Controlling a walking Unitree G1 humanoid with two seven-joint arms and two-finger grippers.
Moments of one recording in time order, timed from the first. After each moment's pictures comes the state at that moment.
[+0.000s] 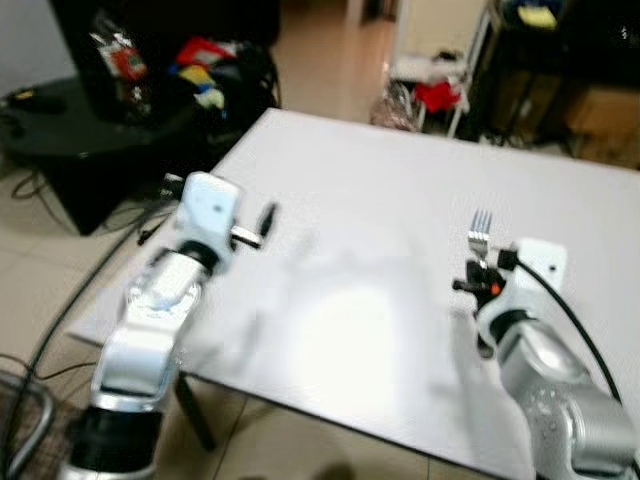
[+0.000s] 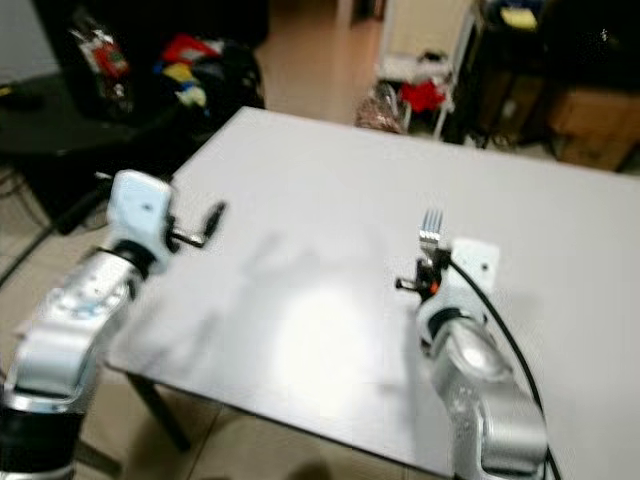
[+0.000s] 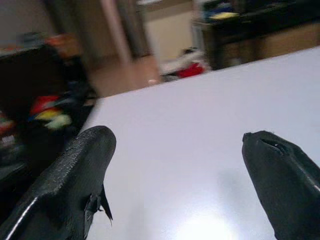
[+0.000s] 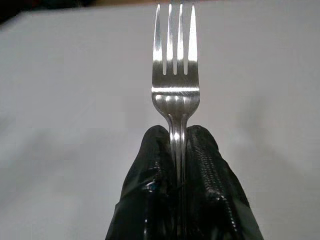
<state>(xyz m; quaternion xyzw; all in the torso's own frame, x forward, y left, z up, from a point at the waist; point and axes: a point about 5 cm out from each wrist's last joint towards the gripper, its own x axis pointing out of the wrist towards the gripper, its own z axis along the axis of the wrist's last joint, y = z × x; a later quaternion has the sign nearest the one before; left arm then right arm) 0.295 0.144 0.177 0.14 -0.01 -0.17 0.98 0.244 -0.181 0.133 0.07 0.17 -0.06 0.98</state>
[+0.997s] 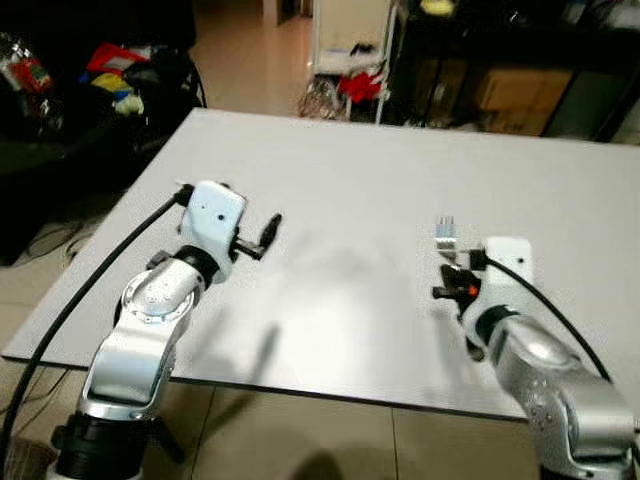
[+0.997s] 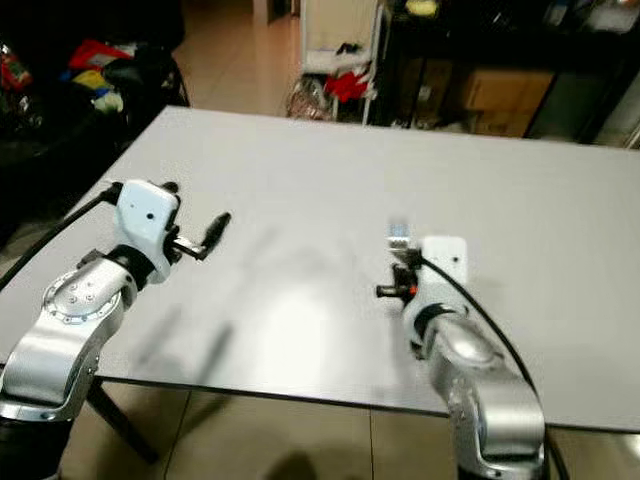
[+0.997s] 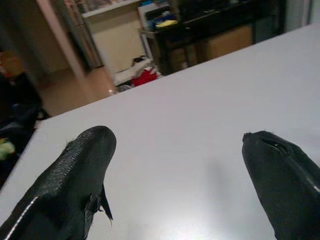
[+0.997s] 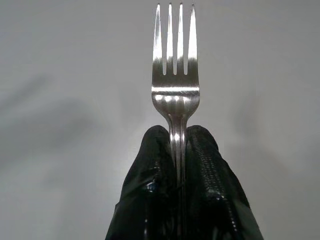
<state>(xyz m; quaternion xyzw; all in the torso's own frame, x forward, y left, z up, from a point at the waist) 0.289 0.153 0.179 0.16 0.00 -0.18 0.97 0.251 -0.164 0.132 0.03 0.21 0.04 0.98</state>
